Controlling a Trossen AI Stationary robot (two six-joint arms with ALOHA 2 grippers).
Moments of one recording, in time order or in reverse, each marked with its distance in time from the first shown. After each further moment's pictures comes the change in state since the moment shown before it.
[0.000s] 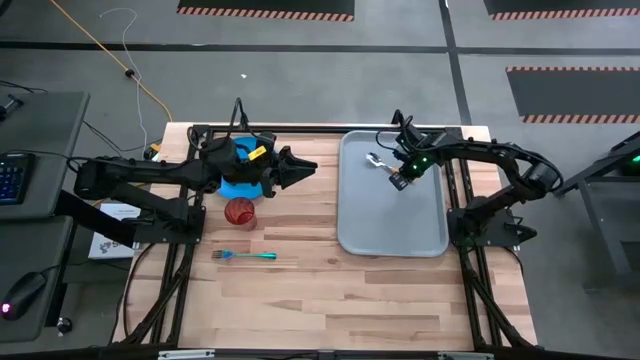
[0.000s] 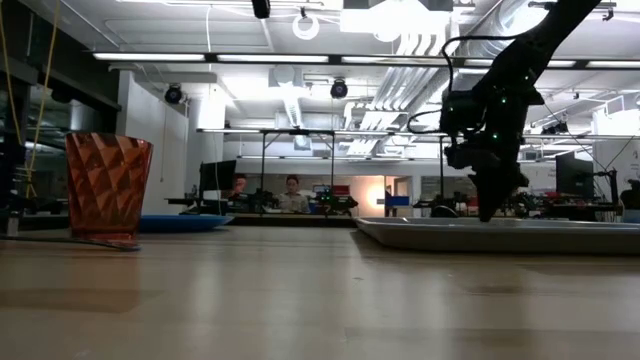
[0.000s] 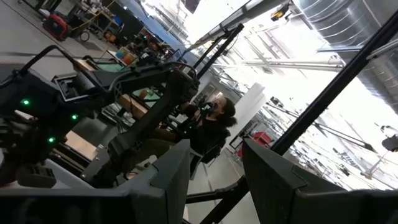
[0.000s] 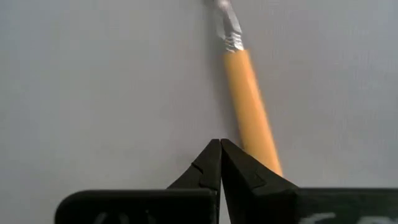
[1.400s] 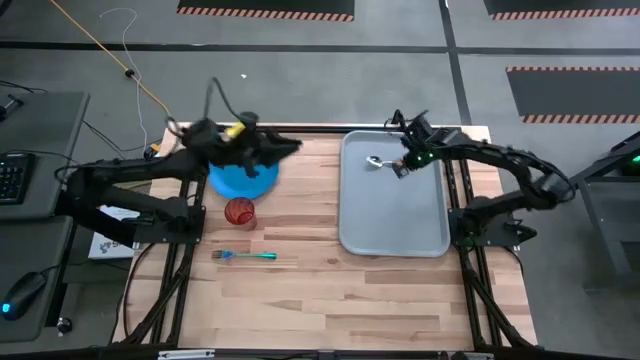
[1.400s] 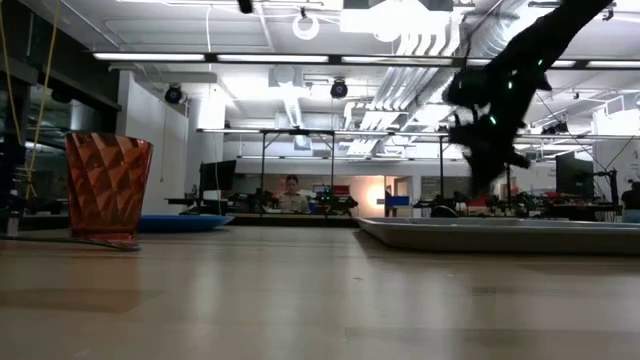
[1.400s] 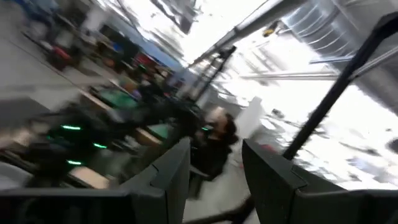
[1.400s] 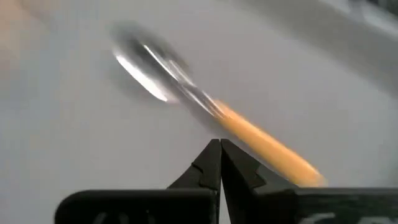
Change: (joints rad) left arm 0.179 -0.125 0.001 -0.046 0.135 0.031; right arm -0.036 -0.150 0.000 0.096 0.091 0.169
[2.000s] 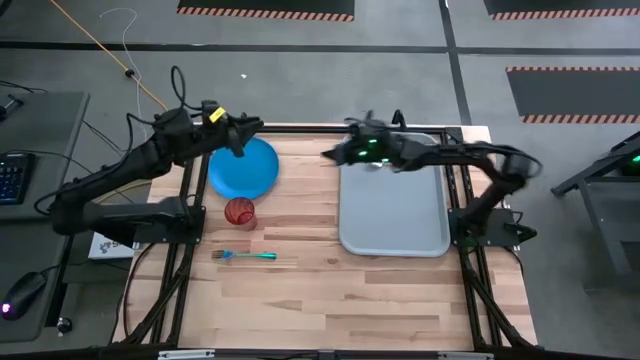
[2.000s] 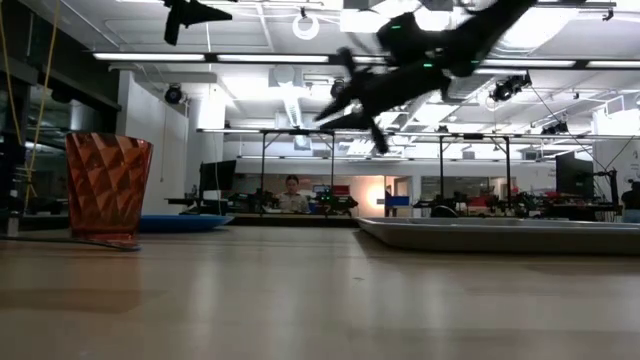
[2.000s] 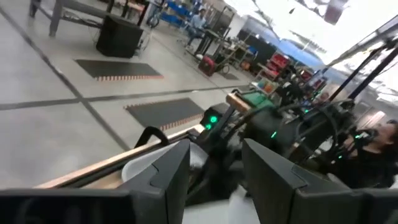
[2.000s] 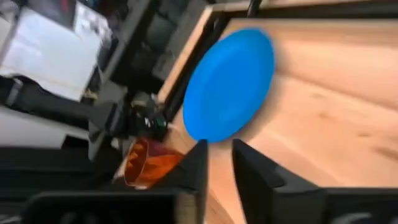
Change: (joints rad) left arm 0.202 -0.277 0.000 -0.622 -0.292 0.191; right arm 0.395 0.392 0.298 0.807 -0.190 0.632
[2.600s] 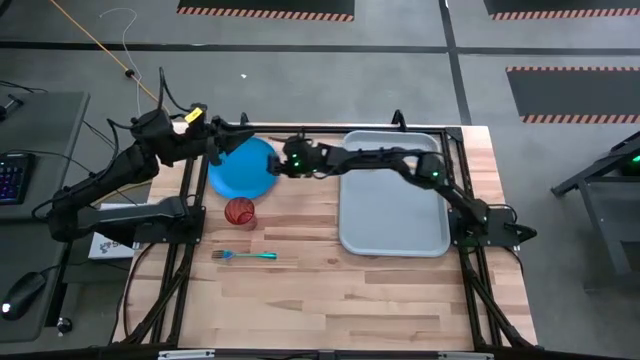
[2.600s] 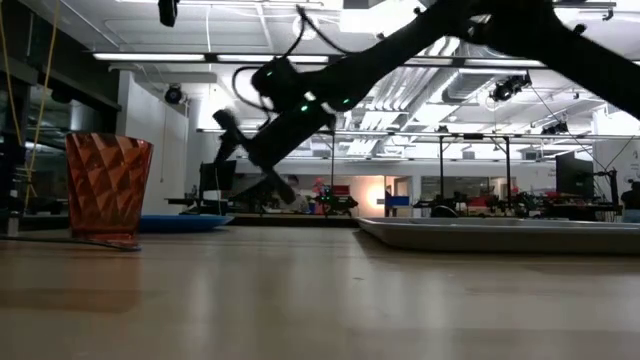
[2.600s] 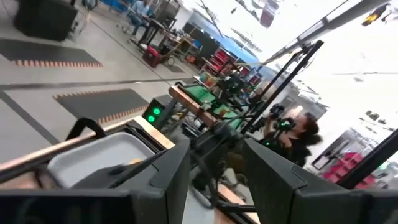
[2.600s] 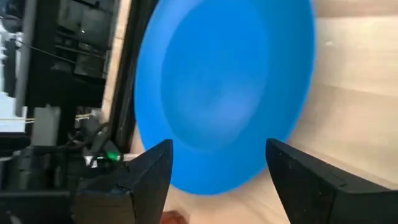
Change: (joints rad) left arm 0.018 -0.091 0.000 0.008 0.243 -0.113; right arm 0.129 0.725 0.884 -0.396 0.166 0.270
